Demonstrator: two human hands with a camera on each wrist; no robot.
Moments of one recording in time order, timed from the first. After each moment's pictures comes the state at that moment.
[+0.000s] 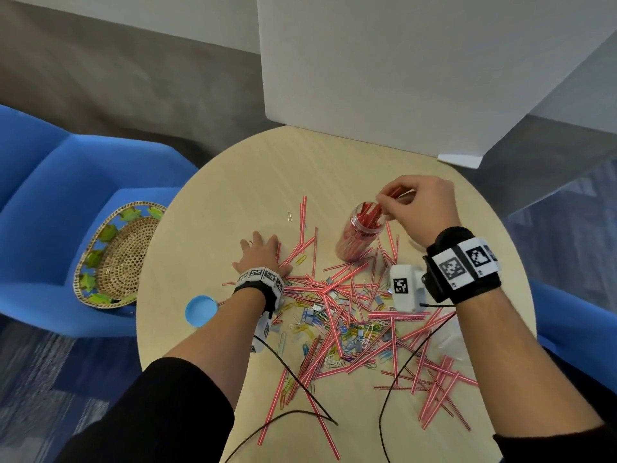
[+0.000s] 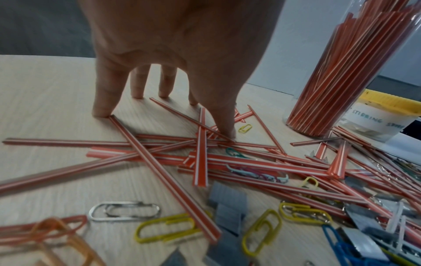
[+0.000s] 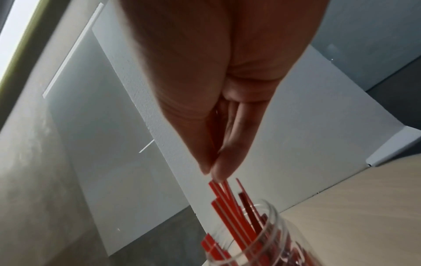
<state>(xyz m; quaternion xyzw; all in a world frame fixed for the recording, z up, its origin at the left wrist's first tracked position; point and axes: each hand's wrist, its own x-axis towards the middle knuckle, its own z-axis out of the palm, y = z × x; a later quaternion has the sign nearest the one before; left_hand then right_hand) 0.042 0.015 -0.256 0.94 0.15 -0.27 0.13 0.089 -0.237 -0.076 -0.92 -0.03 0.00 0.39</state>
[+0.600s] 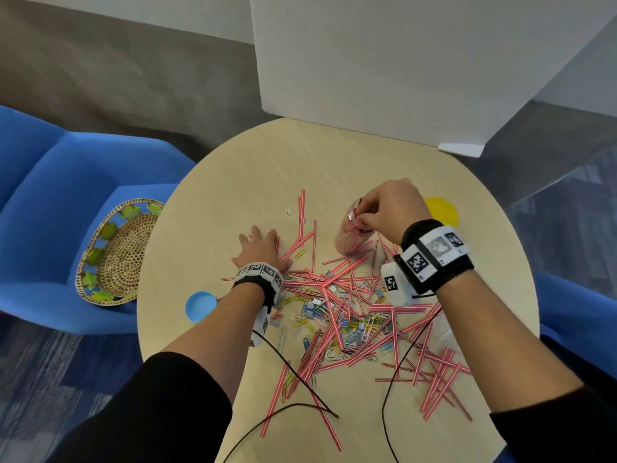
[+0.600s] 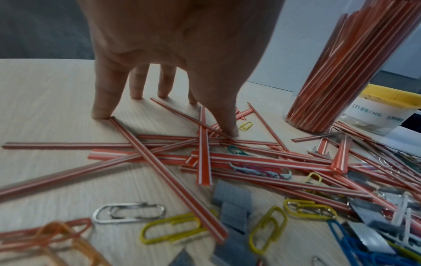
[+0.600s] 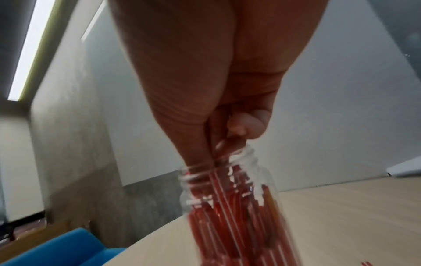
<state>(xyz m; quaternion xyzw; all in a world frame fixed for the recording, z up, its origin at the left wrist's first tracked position) 0.043 0.014 -0.258 0.95 0.15 -0.26 0.13 0.090 -0.216 -0.091 -0.97 -0.10 0.11 0.18</state>
